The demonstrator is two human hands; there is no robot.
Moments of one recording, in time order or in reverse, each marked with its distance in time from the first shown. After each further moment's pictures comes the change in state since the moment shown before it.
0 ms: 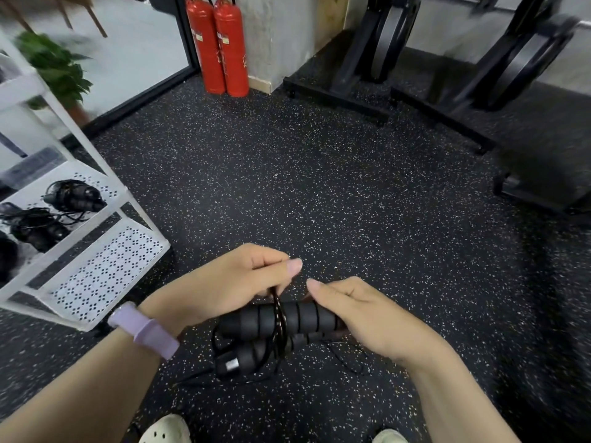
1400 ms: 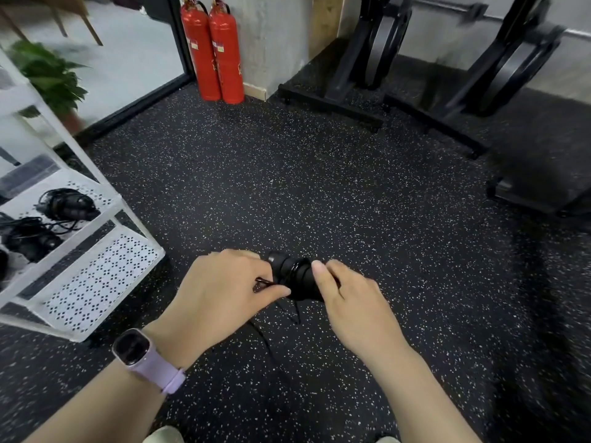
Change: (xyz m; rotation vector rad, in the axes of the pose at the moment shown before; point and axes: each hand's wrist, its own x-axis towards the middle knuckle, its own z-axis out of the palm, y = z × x) left_hand 0.002 -0.010 0.015 0.925 0.512 0.018; right_hand 0.018 0.008 0.009 -0.542 0.600 0.127
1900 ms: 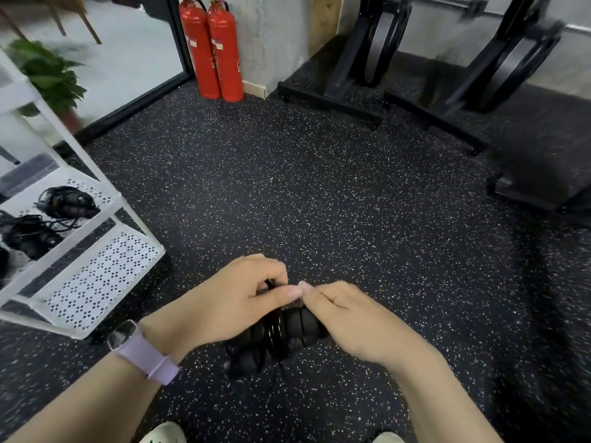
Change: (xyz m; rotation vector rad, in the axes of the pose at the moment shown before) left_hand -0.001 0.002 -0.002 -0.498 -0.290 0.095; right_hand -0.006 0.006 -0.011 0.165 -0.423 -0.146
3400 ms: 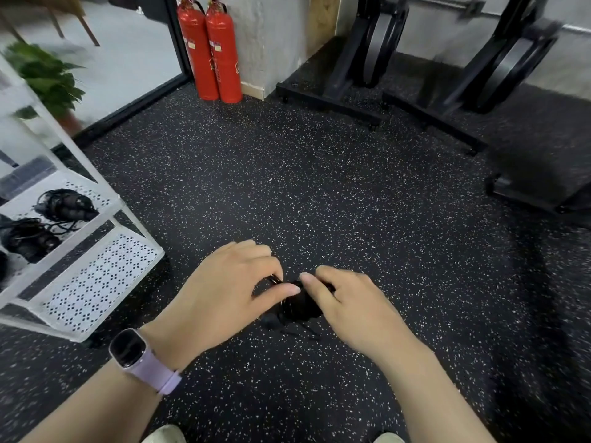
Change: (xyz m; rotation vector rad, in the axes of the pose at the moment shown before) left_hand 0.000 0.003 -0.001 0.426 0.292 0.173; right_hand 0.005 -0.001 0.000 -0.222 0.301 0.038
